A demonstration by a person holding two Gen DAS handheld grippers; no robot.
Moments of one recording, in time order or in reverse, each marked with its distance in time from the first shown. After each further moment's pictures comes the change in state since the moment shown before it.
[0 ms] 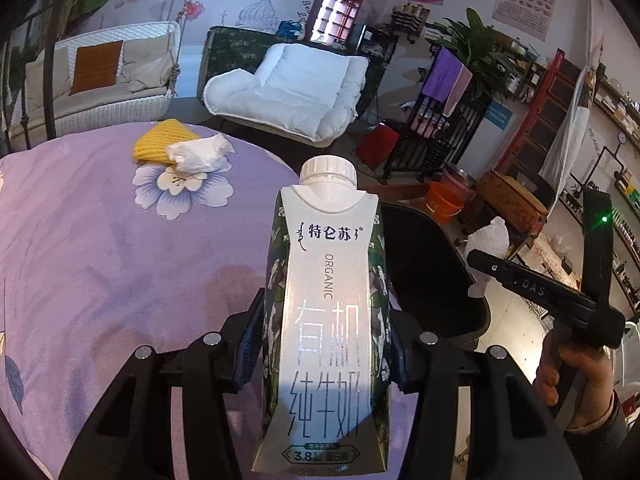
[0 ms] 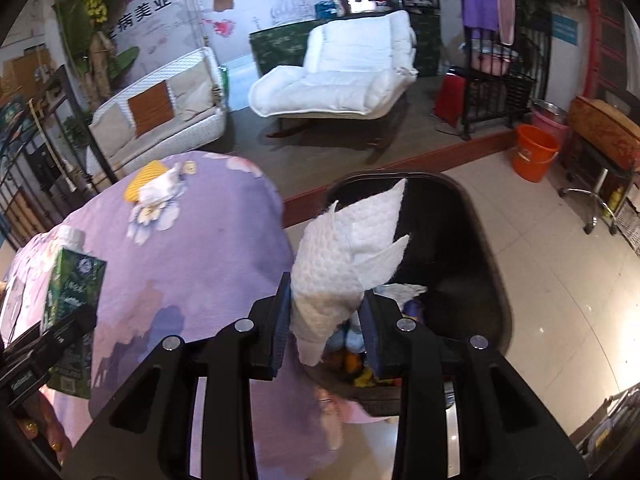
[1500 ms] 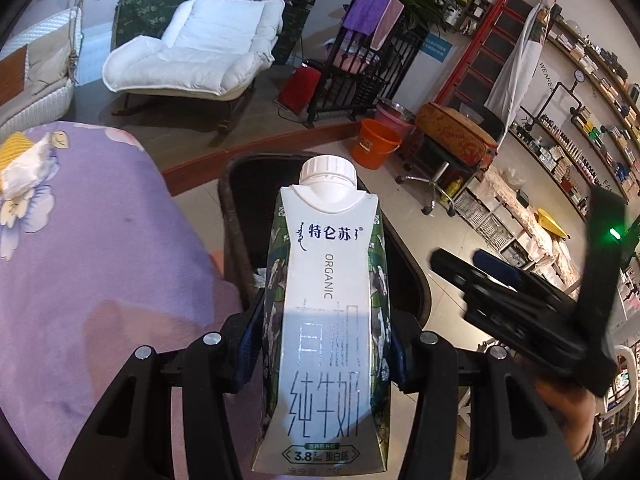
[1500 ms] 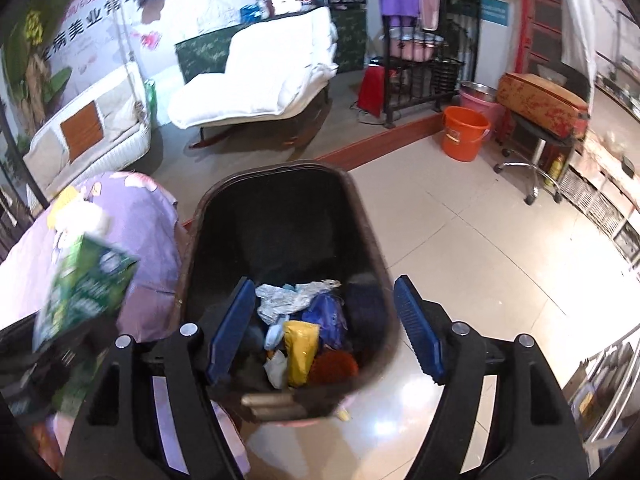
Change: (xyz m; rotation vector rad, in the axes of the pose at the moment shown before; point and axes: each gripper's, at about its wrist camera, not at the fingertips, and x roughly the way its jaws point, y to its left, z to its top) left arm 0.110 -0.100 0.013 0.142 0.222 -0.210; right arm -0.012 -0.085 -0.022 0.134 -0.026 -0.223
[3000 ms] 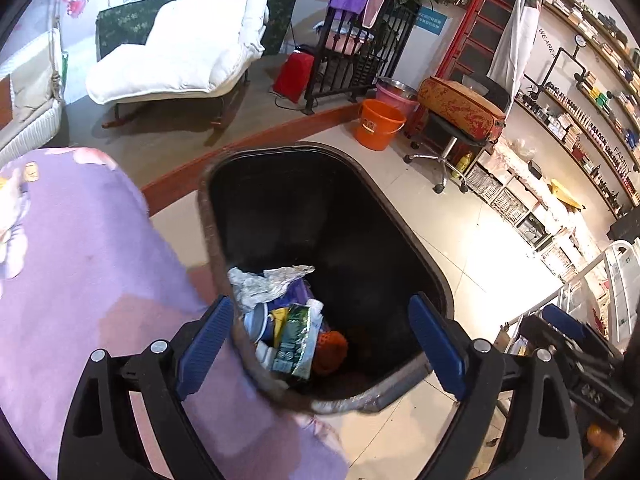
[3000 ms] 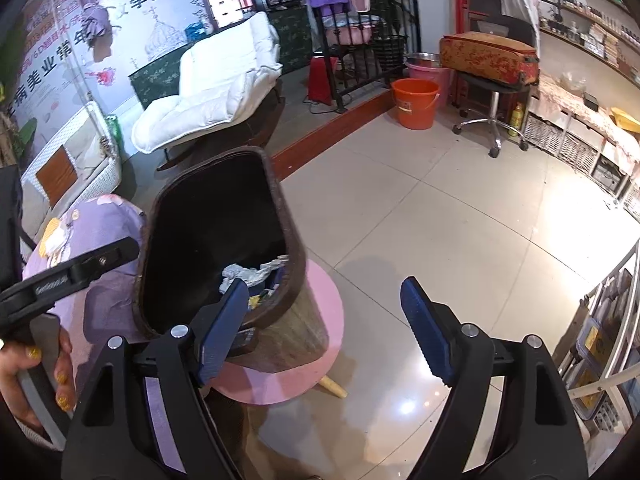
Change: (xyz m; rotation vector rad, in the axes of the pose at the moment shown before) left arm 0.030 -0.016 0.017 0.089 0.042 0.068; right arm -0.023 -0.057 -0.032 0.162 0.019 -0.019
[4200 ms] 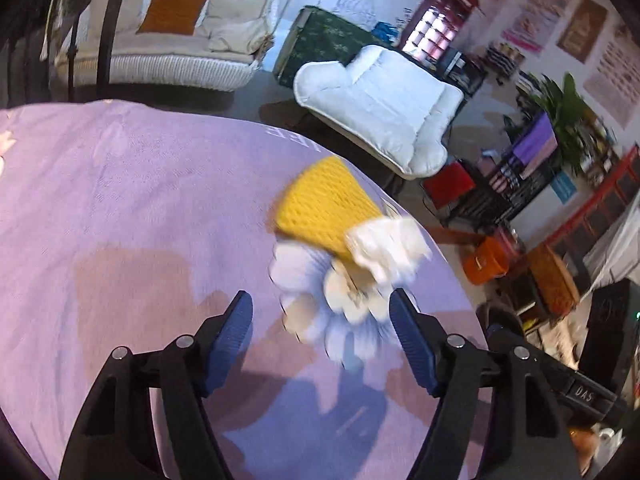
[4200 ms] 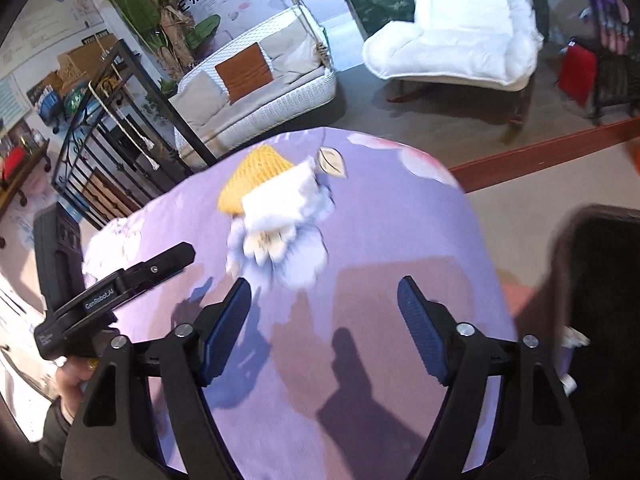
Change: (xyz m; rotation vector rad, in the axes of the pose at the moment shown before) left arm -0.115 0.314 -0.020 -0.587 -0.240 0.200; right arm 0.117 0.328 0.037 -0.344 0.268 0.662
